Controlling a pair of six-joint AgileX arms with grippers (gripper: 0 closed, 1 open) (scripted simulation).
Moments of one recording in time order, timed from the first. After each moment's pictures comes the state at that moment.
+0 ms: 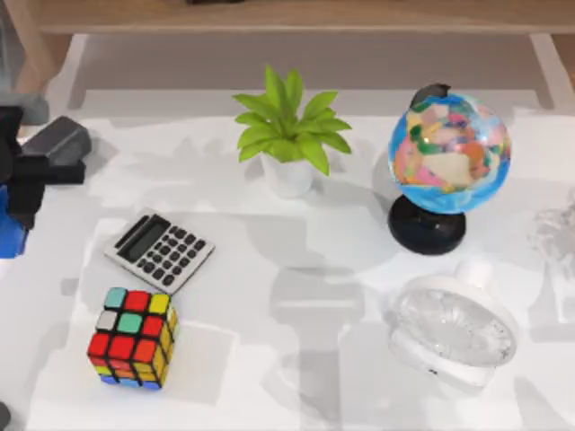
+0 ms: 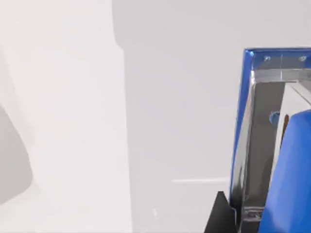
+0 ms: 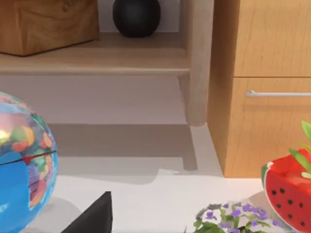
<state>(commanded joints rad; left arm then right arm) 0.00 1.81 1.30 -0.98 0.02 0.02 0.00 0.00 0.00 0.00 0.00 0.00</state>
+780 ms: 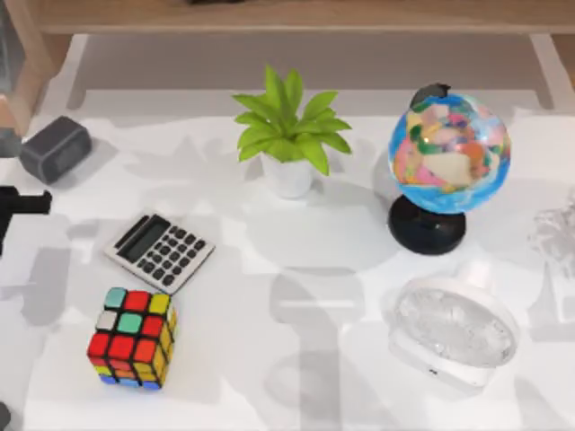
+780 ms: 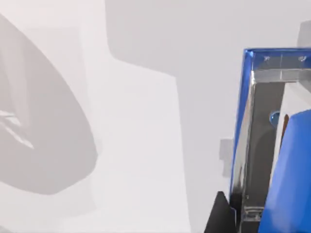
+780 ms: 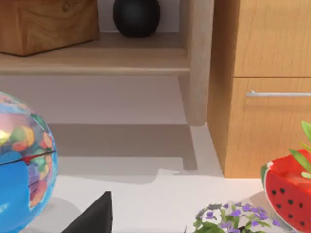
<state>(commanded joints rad) 0.09 1.87 1.27 -0.98 0.00 0.14 0.00 0.00 0.00 0.00 0.00 0.00</state>
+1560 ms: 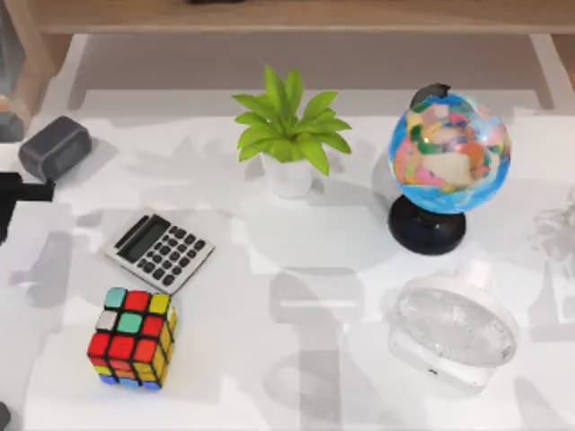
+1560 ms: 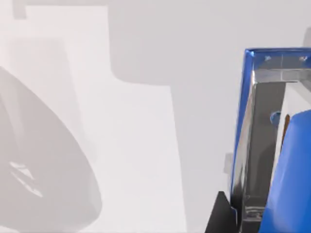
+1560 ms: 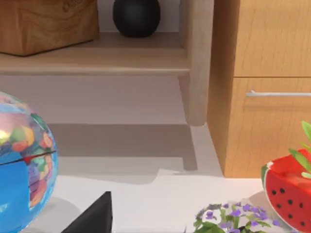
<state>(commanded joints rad) 0.09 1.87 1.28 -0.90 0.01 0.15 0.00 0.00 0.00 0.00 0.00 0.00</state>
